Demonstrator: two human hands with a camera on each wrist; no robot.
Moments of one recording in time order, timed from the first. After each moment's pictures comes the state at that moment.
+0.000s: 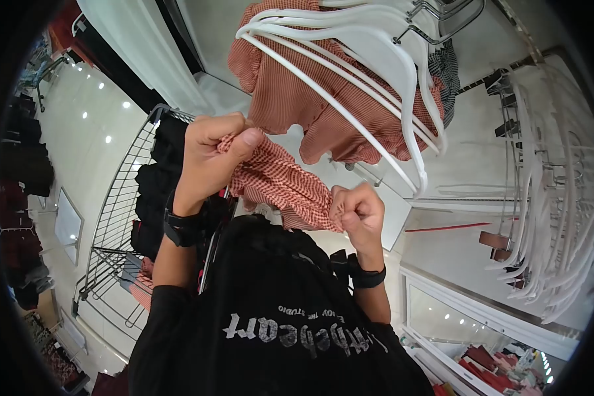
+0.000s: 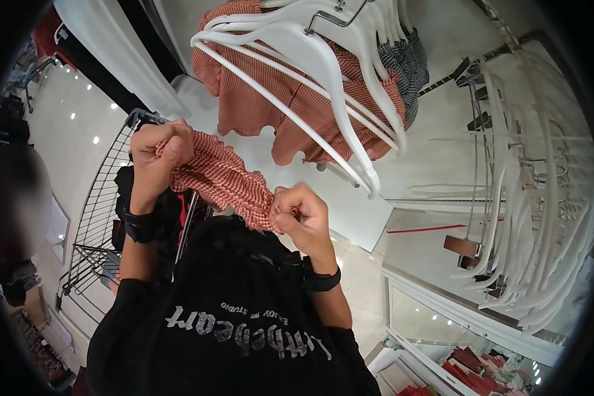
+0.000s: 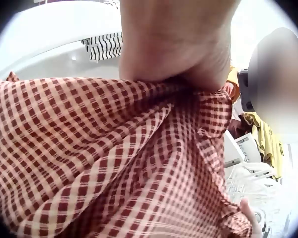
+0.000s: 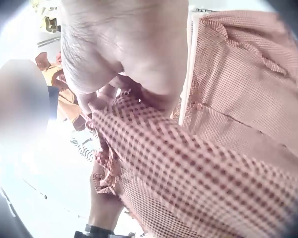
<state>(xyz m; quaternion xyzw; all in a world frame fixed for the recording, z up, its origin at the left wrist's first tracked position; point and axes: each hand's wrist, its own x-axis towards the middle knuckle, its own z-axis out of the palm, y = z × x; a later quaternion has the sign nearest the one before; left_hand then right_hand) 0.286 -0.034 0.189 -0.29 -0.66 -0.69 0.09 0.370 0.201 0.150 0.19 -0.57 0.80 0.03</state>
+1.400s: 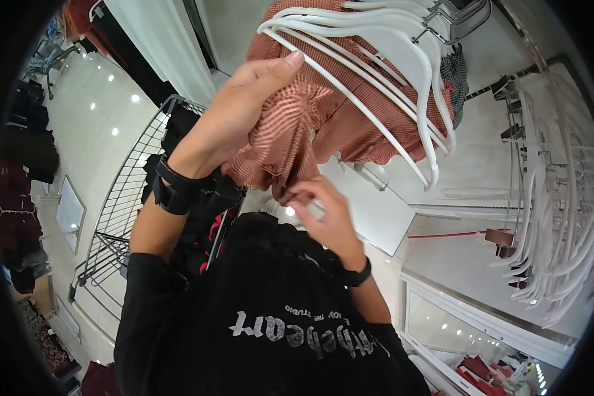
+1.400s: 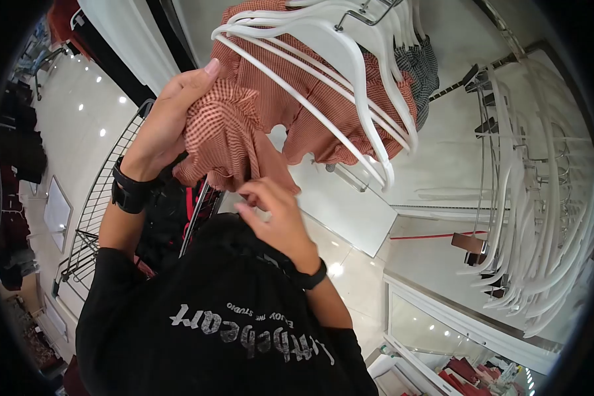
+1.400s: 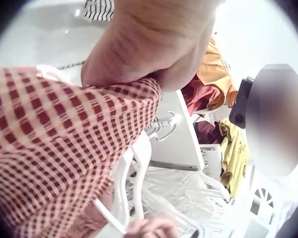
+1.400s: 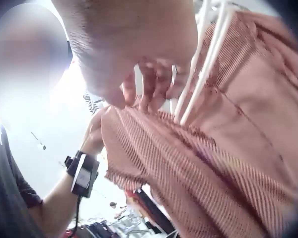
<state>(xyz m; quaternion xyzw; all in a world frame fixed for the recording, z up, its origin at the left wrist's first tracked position) 0.271 -0.023 0.234 -0.12 -0.54 -0.81 -0.17 0.383 0.153 0.146 0.15 -0.79 0.59 -0.03</state>
